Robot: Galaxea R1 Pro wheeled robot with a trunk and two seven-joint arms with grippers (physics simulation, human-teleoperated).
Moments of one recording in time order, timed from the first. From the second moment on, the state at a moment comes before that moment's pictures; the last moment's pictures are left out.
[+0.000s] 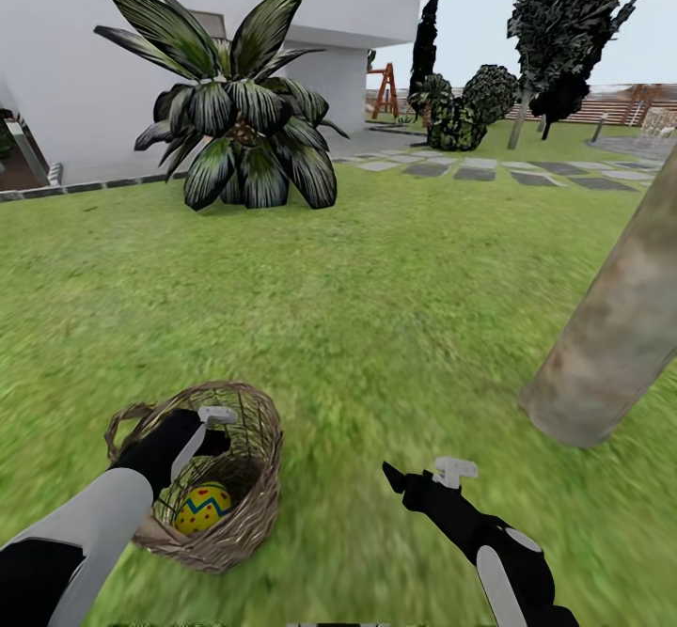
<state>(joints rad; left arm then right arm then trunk) -0.87 0.12 -0.20 -0.44 0.13 0.66 0.08 -0.11 0.06 0.04 -1.54 -0.37 0.54 0.13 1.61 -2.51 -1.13</state>
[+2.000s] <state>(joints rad) -0.87 0.13 -0.20 -0.45 0.14 0.66 0.02 -0.11 0.07 0.04 -1.55 -0.36 0.54 0.20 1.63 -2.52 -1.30</state>
